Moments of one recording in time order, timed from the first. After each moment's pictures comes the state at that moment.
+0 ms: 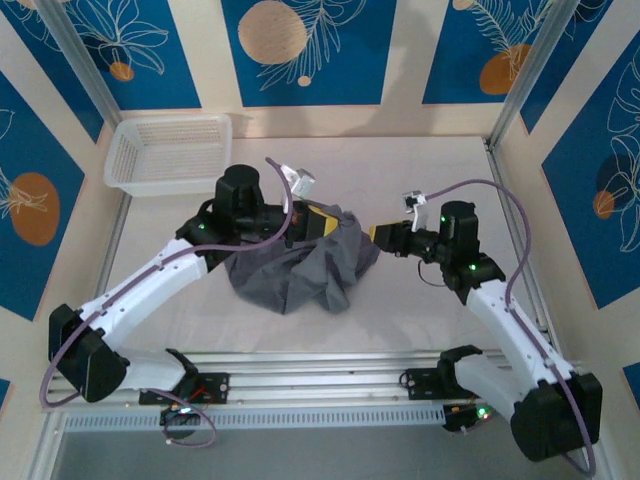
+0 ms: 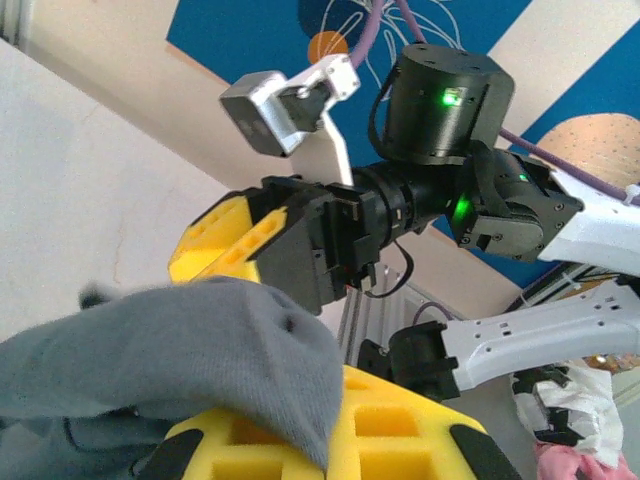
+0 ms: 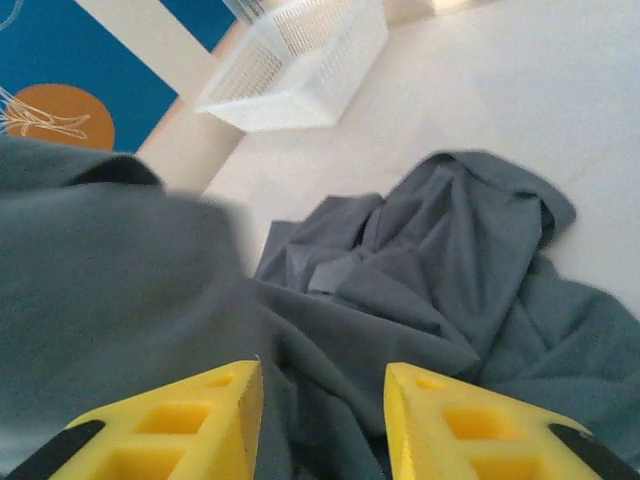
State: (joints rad) left arm -0.66 1.31 1.18 -0.14 0.80 -0.36; right arm 0.25 0.91 0.70 -0.18 -0.64 0.37
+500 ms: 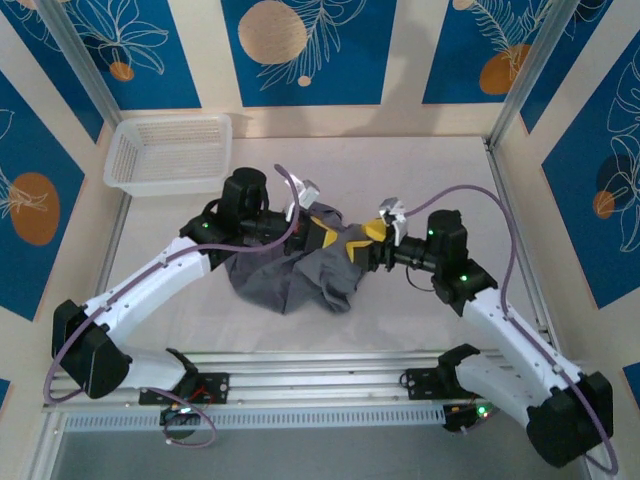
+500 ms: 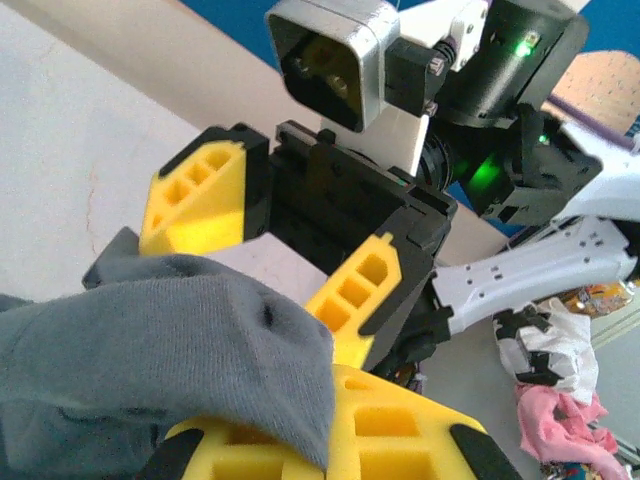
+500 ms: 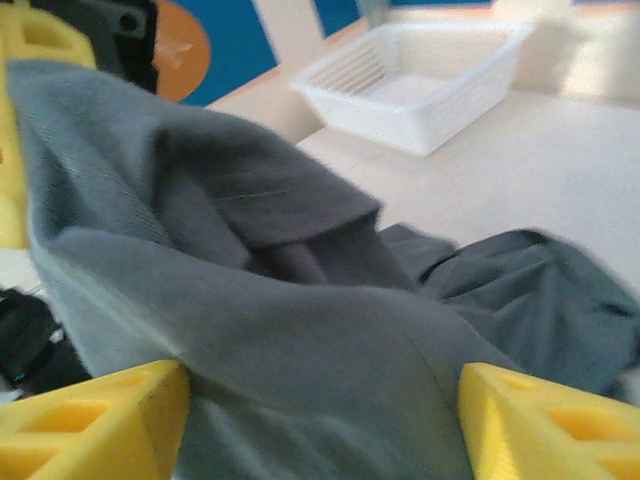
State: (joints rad) left arm -0.66 1.34 1.18 -0.28 0.87 -0.25; right arm 0.44 0.93 0.67 -0.06 -0.66 0.13
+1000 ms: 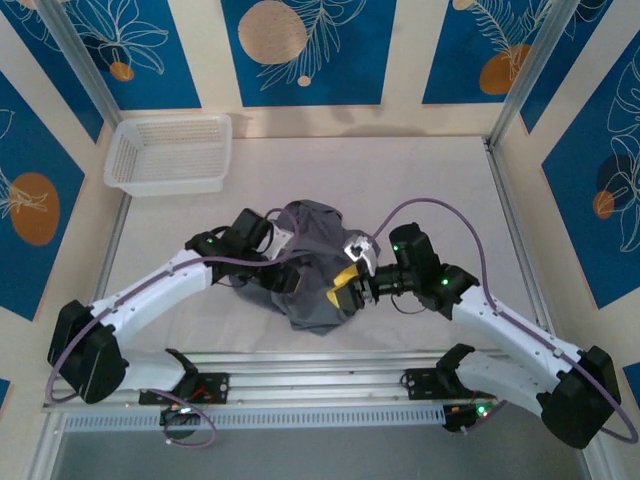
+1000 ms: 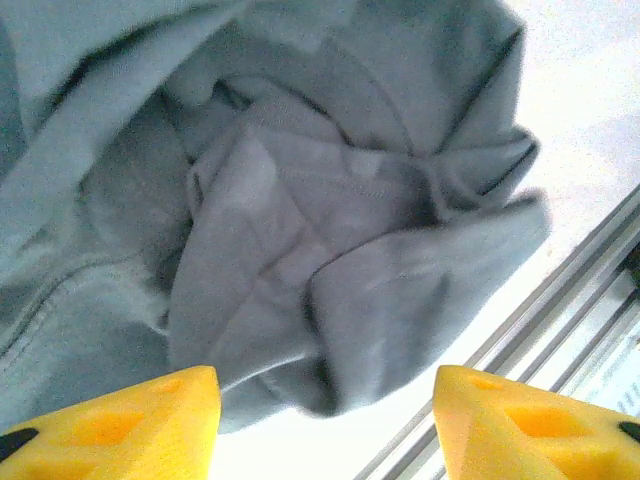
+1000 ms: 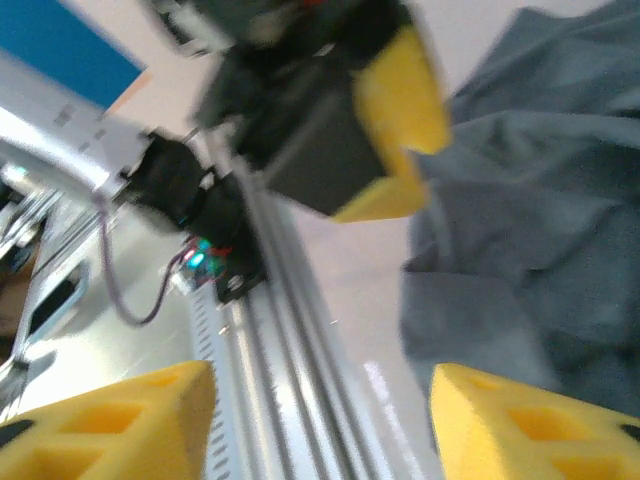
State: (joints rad) left arm -0.66 1.30 0.99 -0.74 0.32 -0.23; right arm 0.63 0.97 0.69 -0.33 -0.70 0.23
